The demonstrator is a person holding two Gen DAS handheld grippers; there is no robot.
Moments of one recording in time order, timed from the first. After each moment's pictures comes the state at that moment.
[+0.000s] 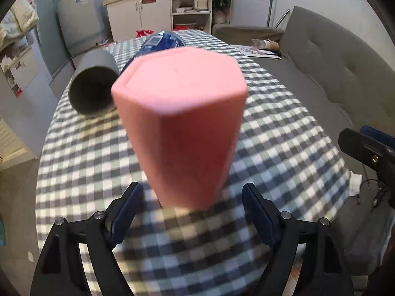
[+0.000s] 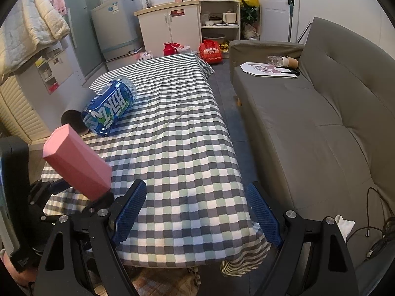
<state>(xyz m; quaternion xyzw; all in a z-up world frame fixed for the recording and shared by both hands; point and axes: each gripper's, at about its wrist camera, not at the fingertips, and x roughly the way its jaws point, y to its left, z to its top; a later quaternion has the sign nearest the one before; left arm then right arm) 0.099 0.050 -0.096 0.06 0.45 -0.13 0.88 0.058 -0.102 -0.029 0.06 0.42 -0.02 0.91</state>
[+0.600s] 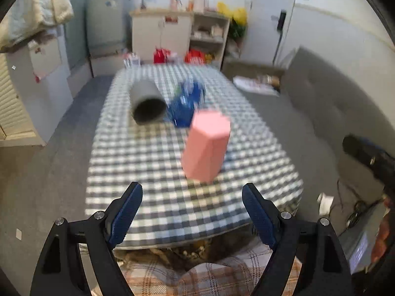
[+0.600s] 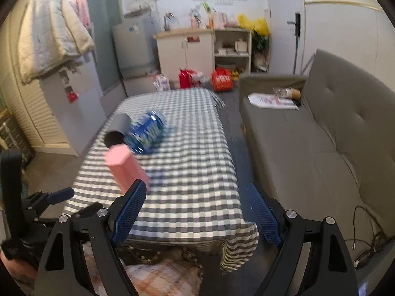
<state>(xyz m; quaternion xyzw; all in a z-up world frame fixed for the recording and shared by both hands) 0.005 0.105 -0.001 -0.02 0.39 -0.11 0.92 -0.023 -0.082 0.069 0.03 0.33 0.02 0.94</state>
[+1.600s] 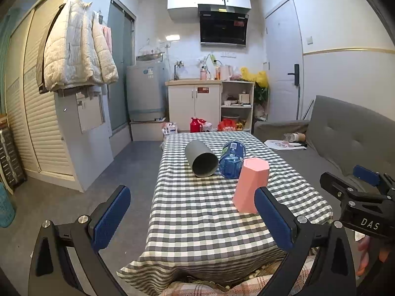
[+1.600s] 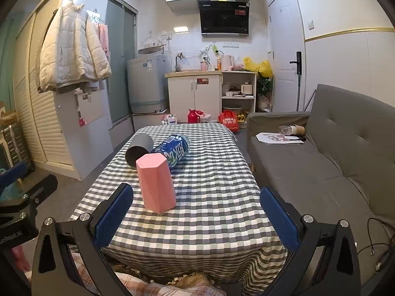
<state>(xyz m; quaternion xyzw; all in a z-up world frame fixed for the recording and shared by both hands) -0.069 0.156 -0.003 0.01 0.18 -0.01 0.98 -0.053 -0.018 0.016 0.02 0.21 0.01 0.98</state>
